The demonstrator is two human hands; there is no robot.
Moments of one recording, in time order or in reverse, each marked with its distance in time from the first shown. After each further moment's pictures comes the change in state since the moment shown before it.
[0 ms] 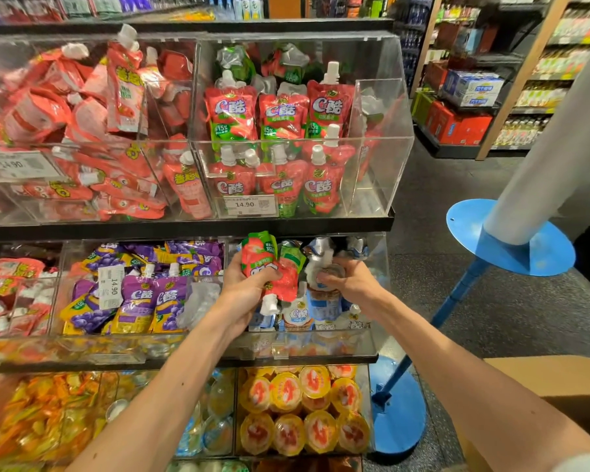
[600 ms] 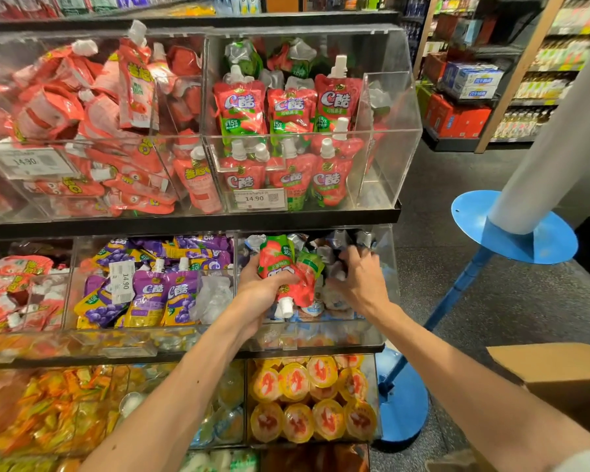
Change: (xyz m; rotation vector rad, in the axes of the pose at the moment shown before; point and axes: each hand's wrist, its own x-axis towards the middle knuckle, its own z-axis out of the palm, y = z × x) left_hand -0.012 -0.009 -0.003 0.065 -0.060 -0.056; right_hand 0.000 0.021 0.018 -0.890 0.389 -0.276
